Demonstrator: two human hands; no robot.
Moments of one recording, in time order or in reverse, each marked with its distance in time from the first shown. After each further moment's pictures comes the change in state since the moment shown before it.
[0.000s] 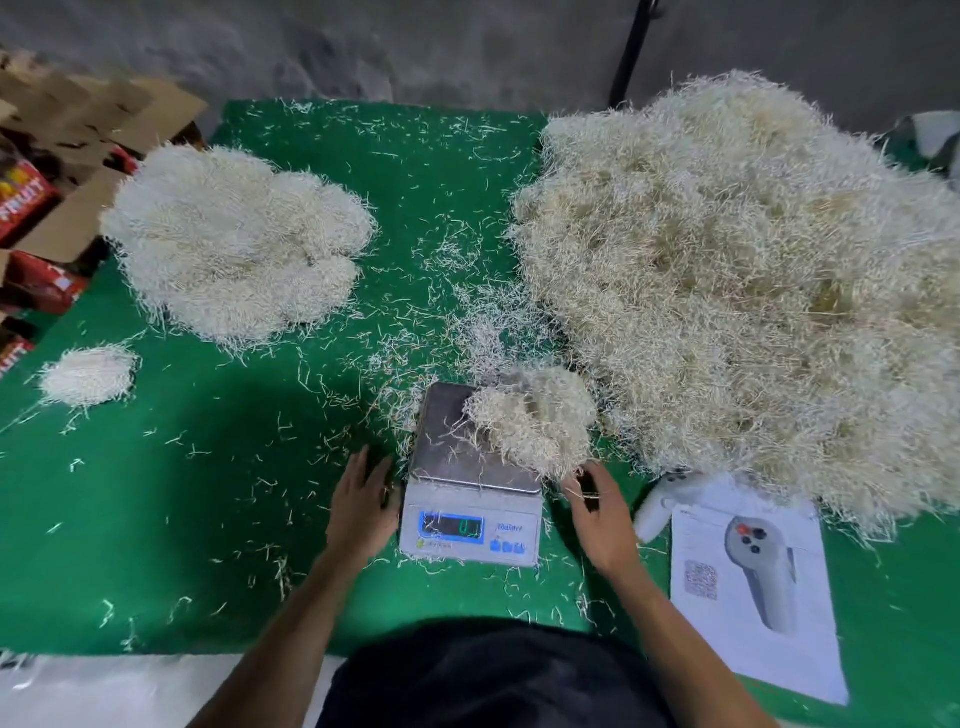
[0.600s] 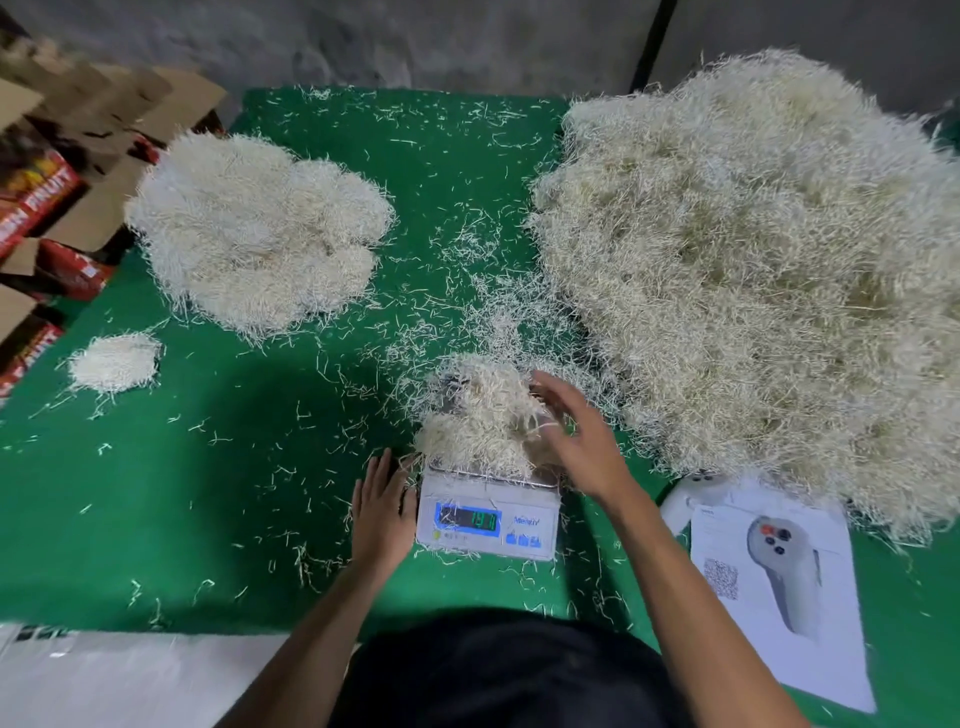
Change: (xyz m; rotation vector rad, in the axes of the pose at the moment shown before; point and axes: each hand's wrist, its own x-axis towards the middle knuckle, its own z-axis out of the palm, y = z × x) left_hand -0.018 -0.007 0.020 0.029 0.084 0.006; right_hand 0.025 -0.121 -0.017 0.204 -0.298 -0.341
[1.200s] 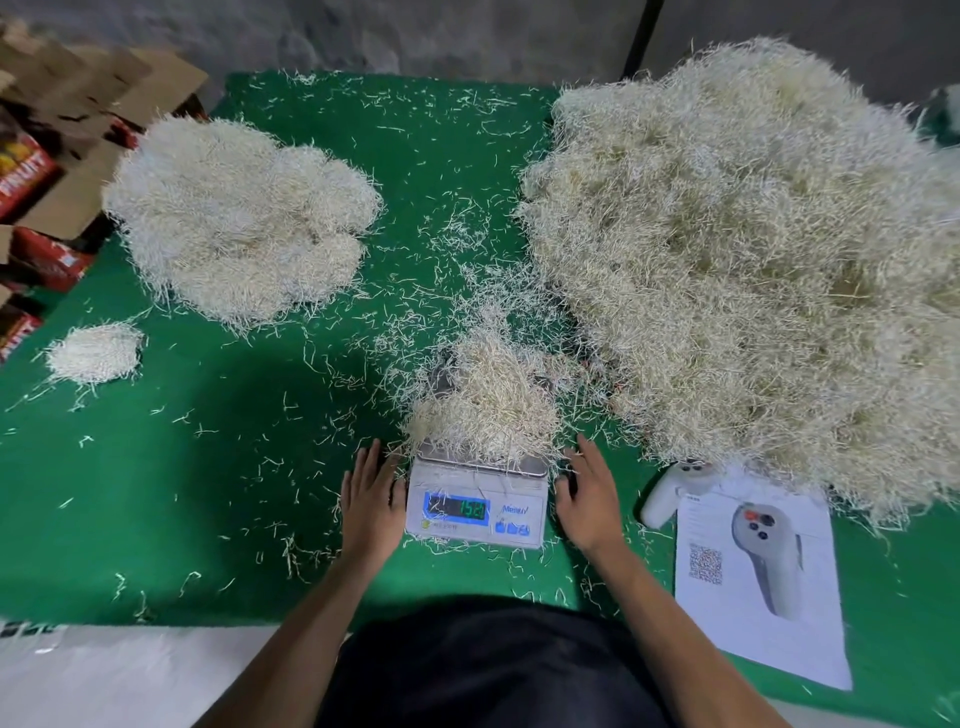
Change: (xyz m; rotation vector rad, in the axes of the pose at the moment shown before) left_hand -0.003 0.001 0.003 -0.001 0.037 0.007; right_hand -0.050 0.122 0.025 -0.540 0.184 0.195
